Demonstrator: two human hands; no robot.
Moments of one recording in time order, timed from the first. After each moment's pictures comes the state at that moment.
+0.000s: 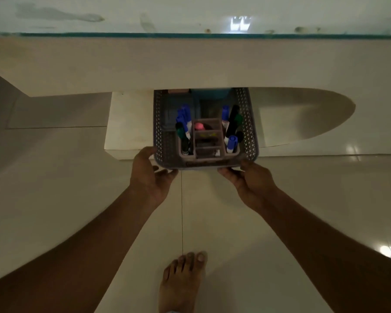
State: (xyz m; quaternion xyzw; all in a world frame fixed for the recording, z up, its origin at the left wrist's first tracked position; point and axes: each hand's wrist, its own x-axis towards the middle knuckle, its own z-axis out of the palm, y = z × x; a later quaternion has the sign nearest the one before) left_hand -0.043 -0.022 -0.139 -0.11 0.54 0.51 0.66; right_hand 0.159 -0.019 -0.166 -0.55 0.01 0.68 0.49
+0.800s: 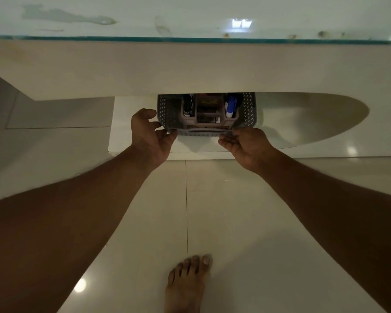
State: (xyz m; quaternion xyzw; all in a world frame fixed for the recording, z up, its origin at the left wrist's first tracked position) left_hand -0.058 0.061 -0.124 -0.06 0.51 0.55 0.66; right_hand 0.139 0.069 -0.154 -0.57 -0.10 0.68 0.44
